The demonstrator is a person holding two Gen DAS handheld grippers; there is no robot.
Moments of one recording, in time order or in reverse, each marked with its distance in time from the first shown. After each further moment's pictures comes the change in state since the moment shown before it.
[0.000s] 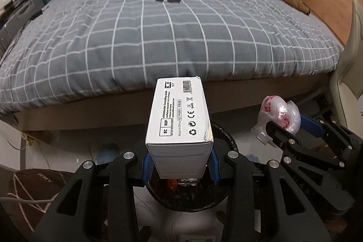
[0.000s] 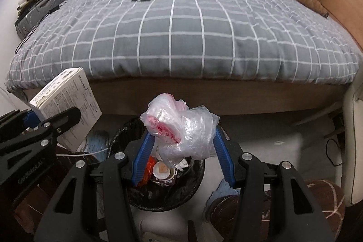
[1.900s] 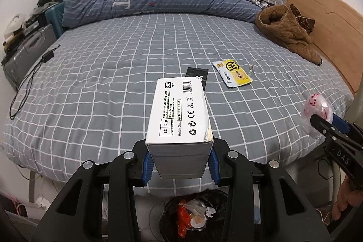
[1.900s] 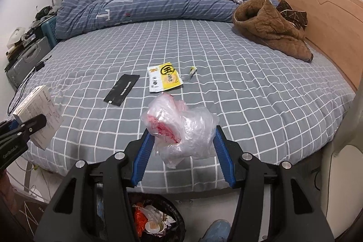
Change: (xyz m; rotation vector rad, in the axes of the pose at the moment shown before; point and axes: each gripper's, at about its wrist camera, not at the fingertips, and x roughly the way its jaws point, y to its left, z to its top) left arm -0.056 0.037 0.168 -0.037 -0.199 0.054; right arm -0.059 -0.048 0.173 0.059 -0.239 -0.064
